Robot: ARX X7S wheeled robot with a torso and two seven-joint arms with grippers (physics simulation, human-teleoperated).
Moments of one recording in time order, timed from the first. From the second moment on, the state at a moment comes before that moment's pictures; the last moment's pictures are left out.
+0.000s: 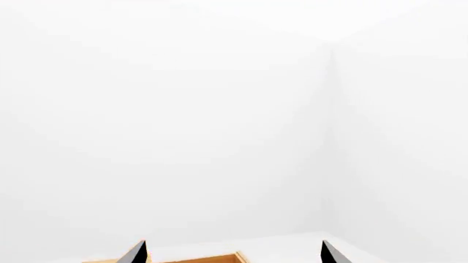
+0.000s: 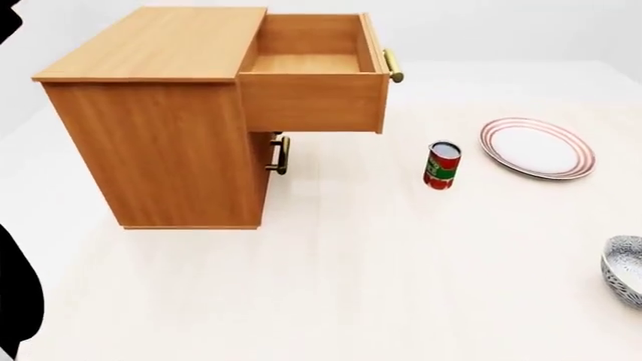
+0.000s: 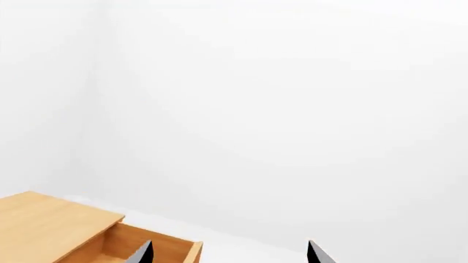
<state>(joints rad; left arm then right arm) -1.48 -0.40 -0.02 0.17 -1.15 -1.22 -0.39 1.64 0.58 -0.23 -0.20 1.08 1.30 0.42</state>
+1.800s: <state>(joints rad) -1.53 -0.42 0.04 0.13 -1.18 -1.17 -0.38 2.27 1.15 -1.50 0.08 0.46 1.57 -0.90</state>
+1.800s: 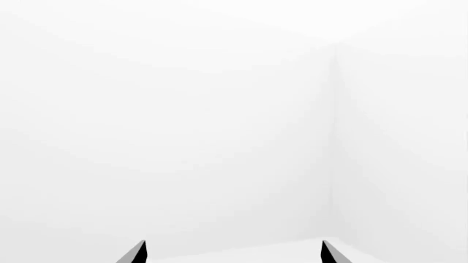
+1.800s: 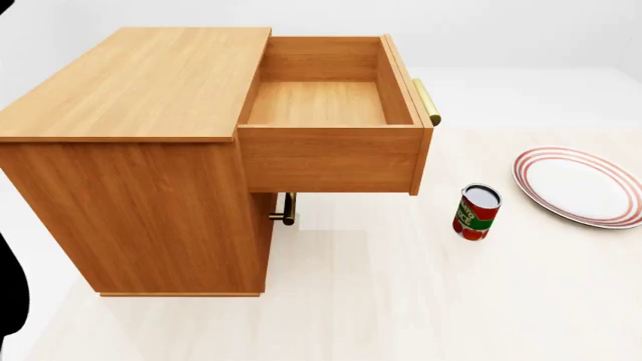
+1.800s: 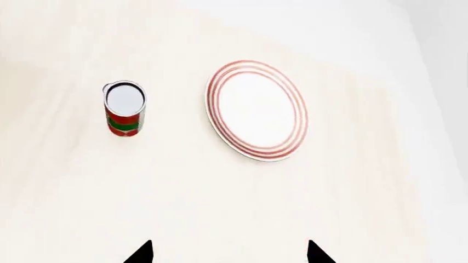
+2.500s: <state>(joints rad) -1.51 -0.43 0.05 0.12 -1.19 -1.15 -0.38 1.23 1.31 -0.81 -0.10 -0.48 1.57 -1.55</state>
